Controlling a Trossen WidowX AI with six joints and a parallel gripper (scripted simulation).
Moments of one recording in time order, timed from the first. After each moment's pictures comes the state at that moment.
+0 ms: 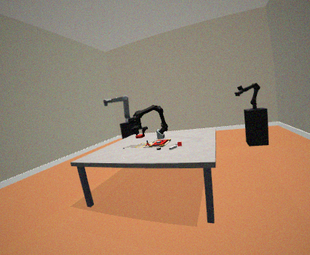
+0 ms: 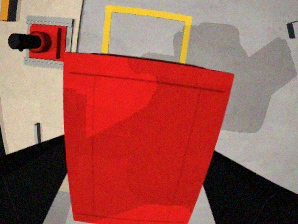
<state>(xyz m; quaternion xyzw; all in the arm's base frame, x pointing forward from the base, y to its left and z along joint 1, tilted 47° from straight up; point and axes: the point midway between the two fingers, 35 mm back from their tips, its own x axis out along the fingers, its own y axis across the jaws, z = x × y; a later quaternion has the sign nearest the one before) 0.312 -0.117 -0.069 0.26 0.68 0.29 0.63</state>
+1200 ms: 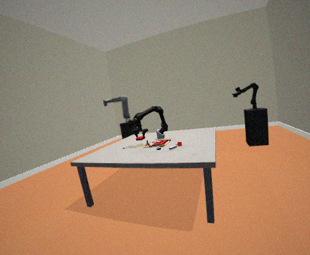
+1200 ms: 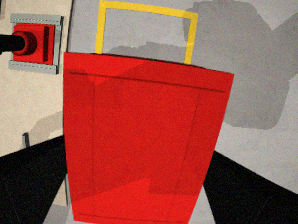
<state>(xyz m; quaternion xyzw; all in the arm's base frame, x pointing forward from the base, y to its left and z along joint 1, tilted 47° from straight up) 0.311 -0.100 -0.086 0.26 0.68 0.29 0.63</state>
